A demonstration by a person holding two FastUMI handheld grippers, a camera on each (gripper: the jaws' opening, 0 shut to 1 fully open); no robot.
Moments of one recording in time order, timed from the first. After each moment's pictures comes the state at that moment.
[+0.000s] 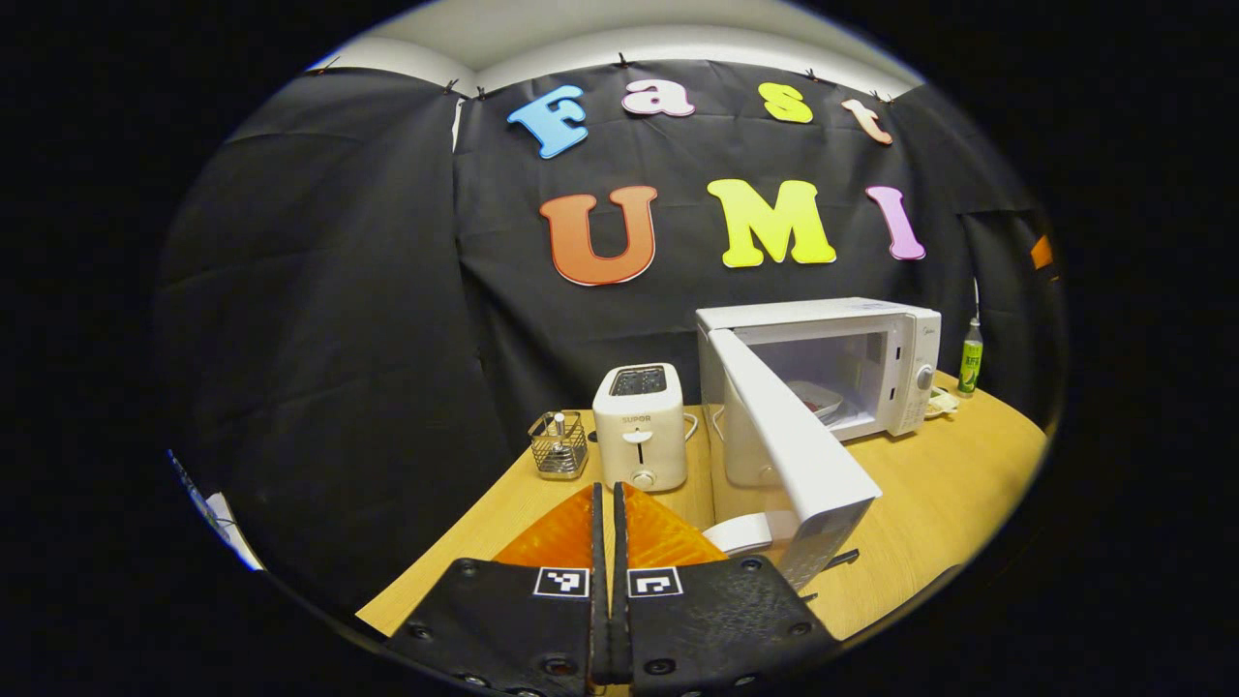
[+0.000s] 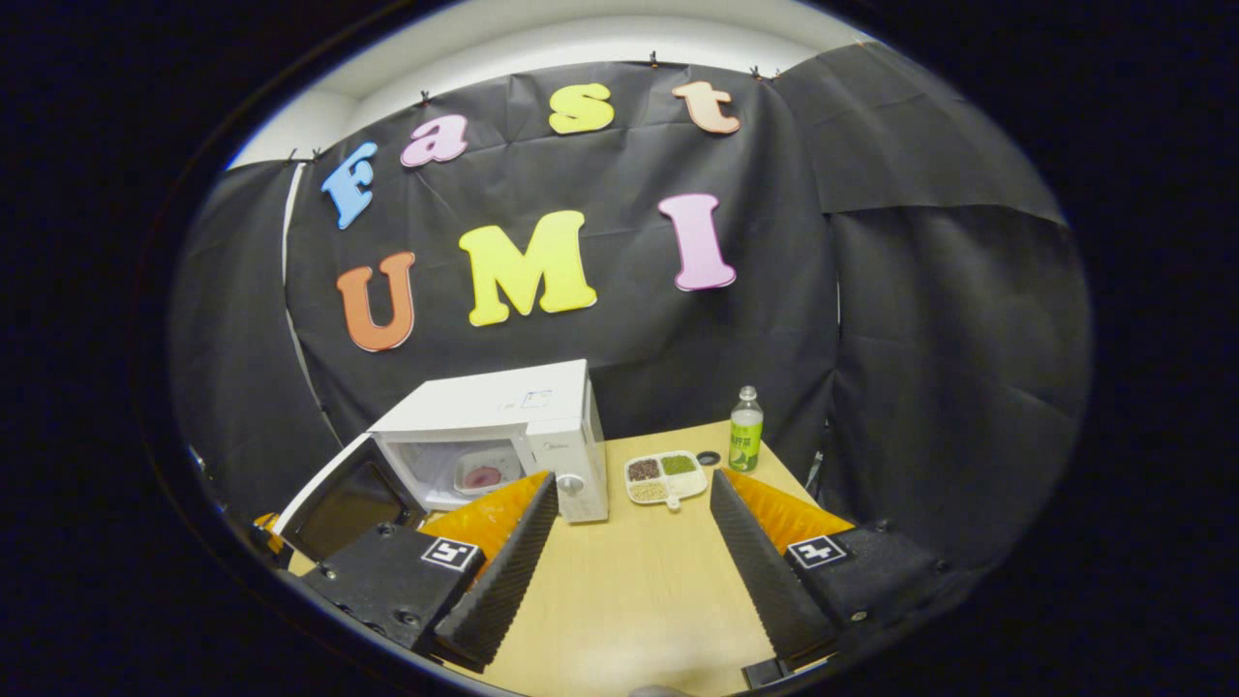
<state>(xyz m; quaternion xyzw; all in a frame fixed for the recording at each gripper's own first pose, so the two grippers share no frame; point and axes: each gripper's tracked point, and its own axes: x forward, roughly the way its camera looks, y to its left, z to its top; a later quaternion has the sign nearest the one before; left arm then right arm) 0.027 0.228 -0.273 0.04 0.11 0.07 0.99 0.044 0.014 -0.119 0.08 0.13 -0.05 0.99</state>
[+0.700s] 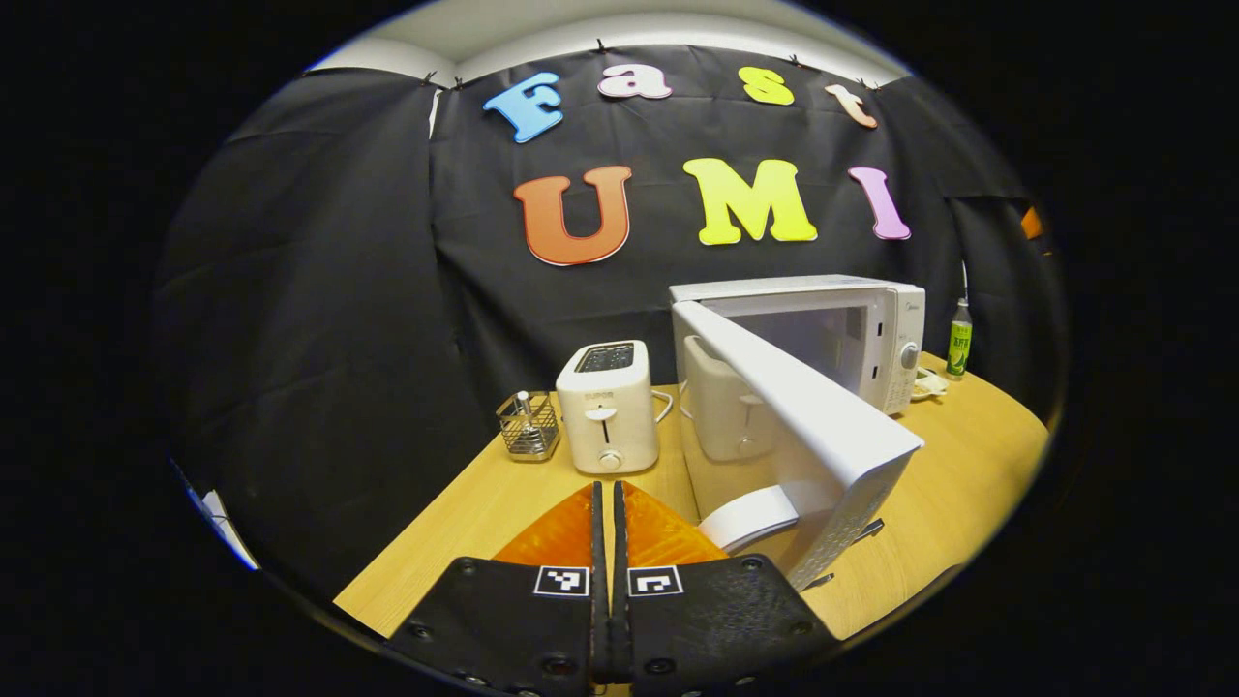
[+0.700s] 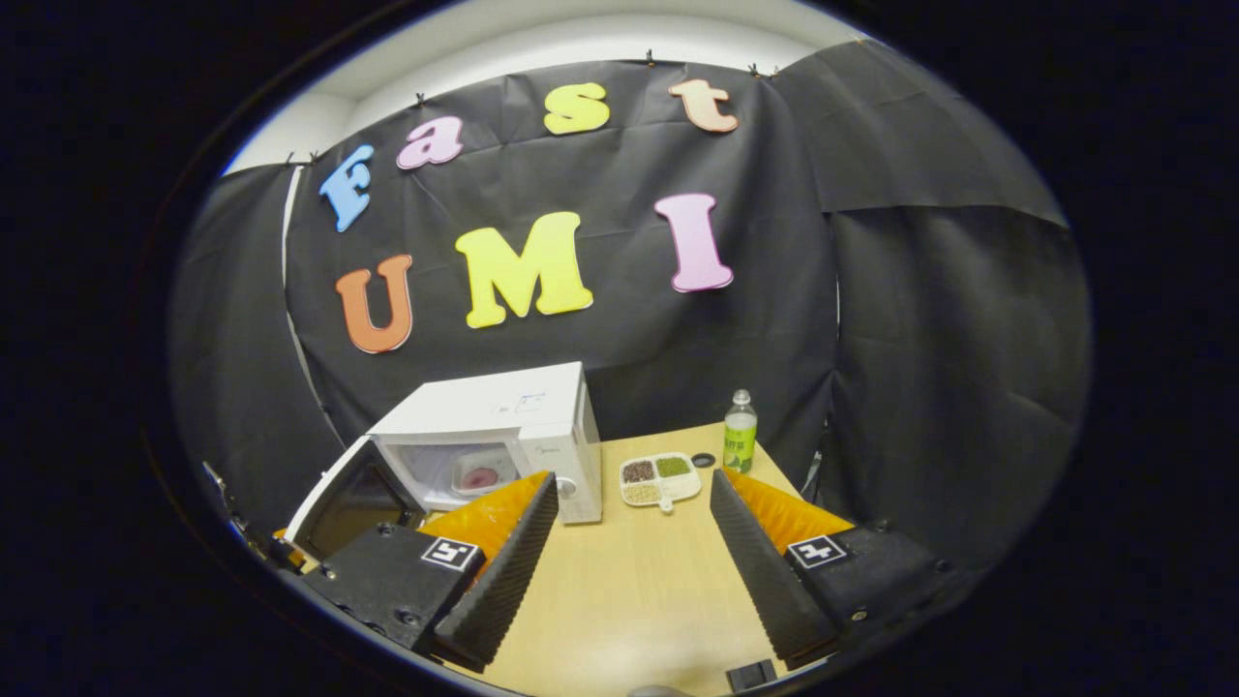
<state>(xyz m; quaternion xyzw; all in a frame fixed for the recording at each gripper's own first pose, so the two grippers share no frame) 0.033 0.174 -0.285 0.04 0.13 0.04 0.99 0.047 -0.005 -0.106 0.07 0.13 -0.05 0.99</state>
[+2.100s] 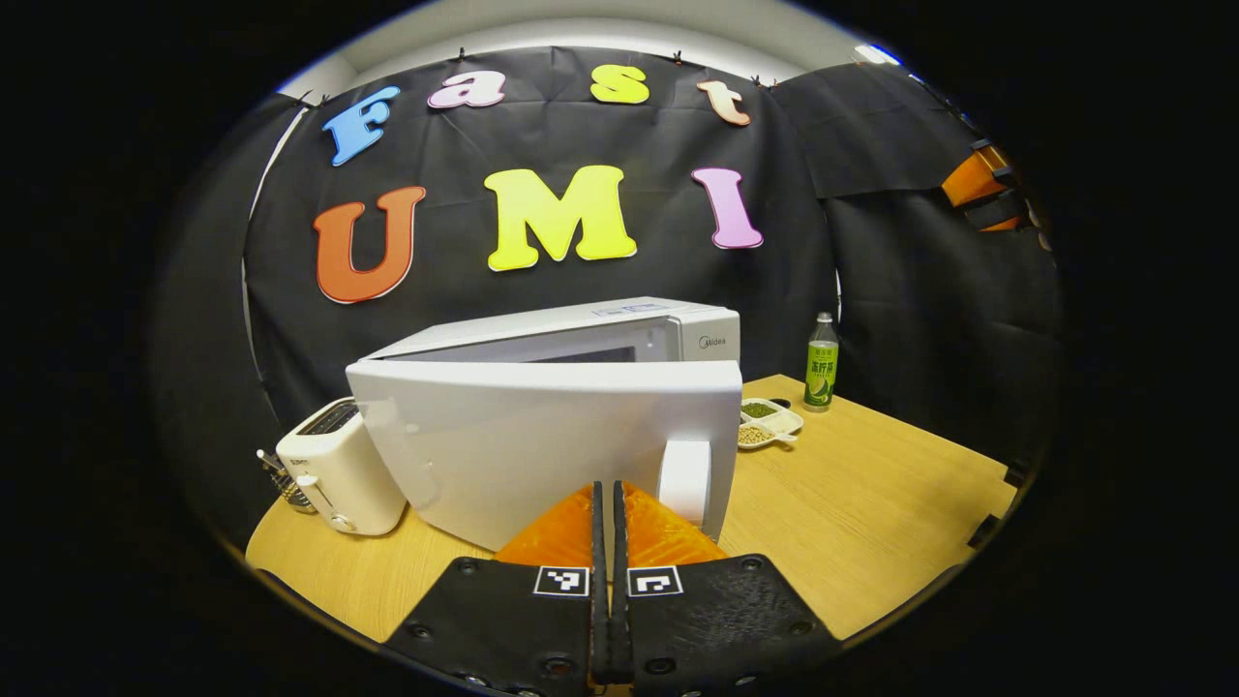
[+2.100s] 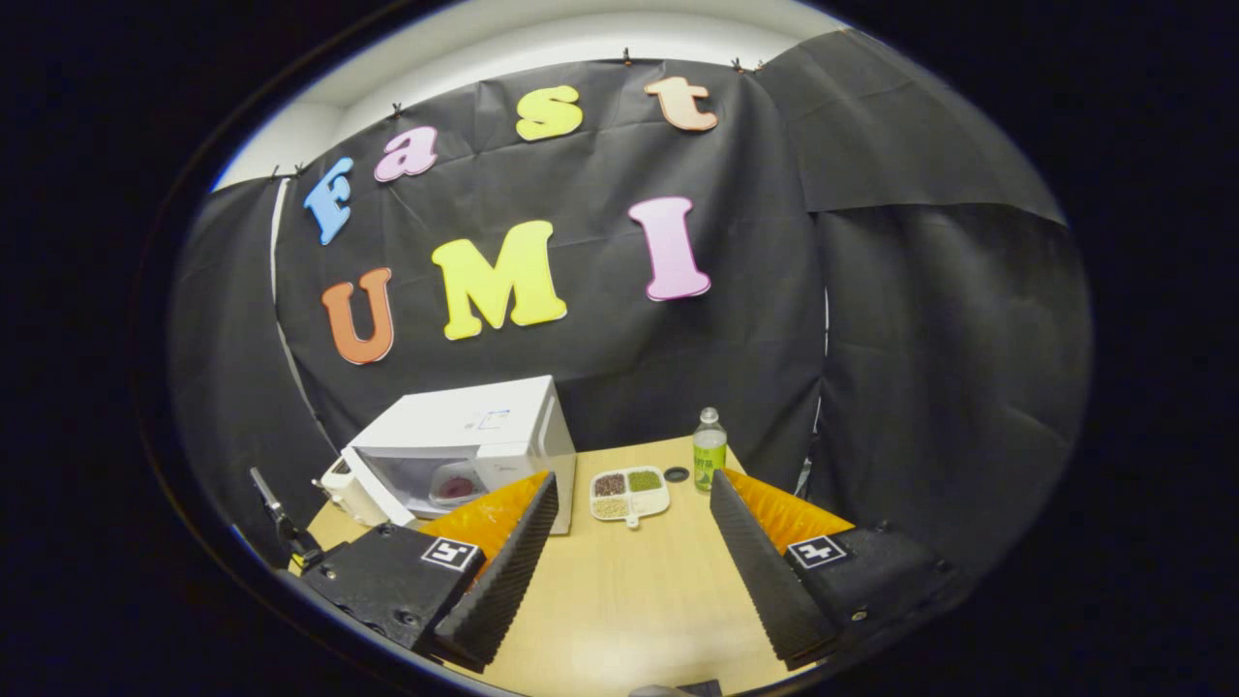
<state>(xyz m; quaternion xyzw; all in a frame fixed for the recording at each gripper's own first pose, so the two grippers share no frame) 0.132 -0.096 -0.272 0.05 0.10 -0.15 0.98 0.064 -0.076 -0.094 0.09 0.14 -0.05 0.99</state>
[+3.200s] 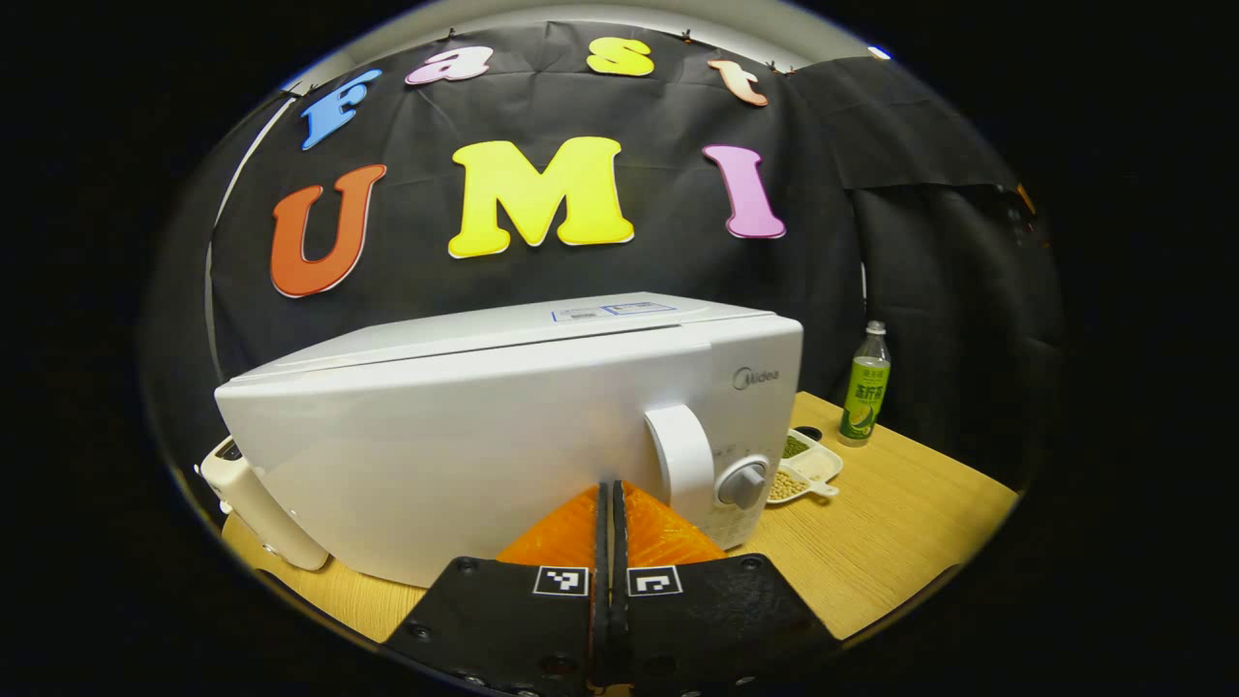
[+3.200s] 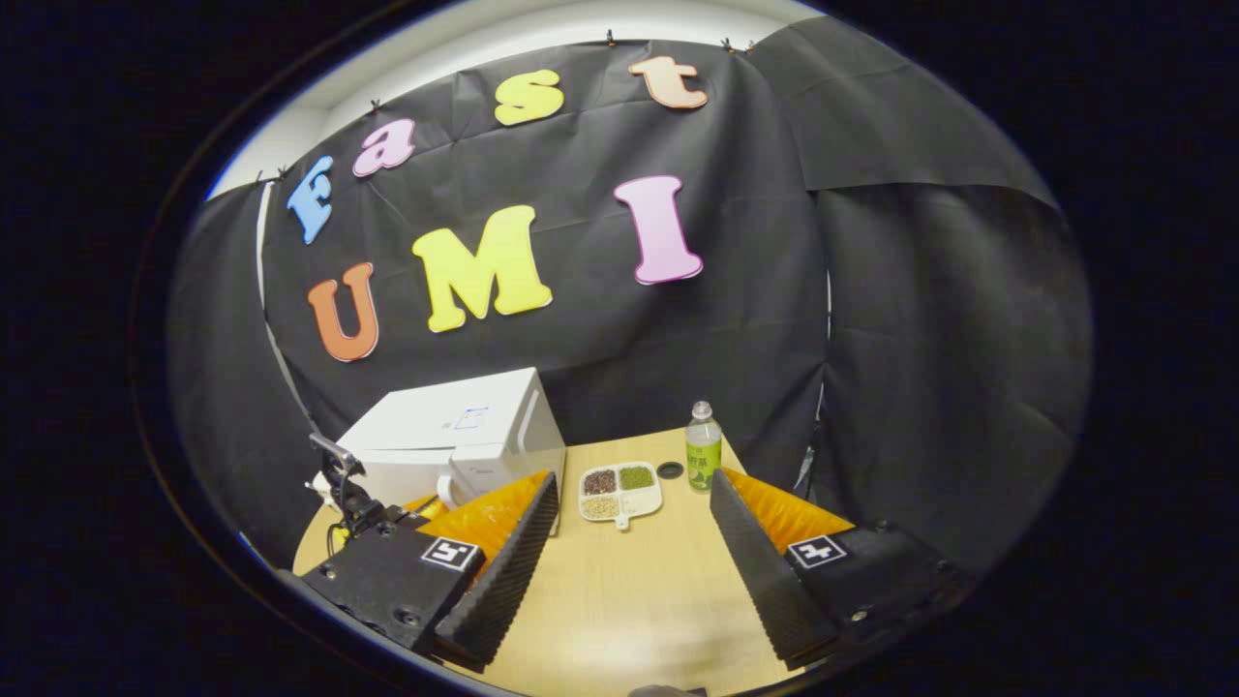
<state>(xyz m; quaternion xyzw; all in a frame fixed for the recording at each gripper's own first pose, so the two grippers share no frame) 0.262 -0.154 -0.283 0.02 0.11 -0.14 0.98 0.101 -0.106 -0.103 0.09 0.16 -0.05 0.98</state>
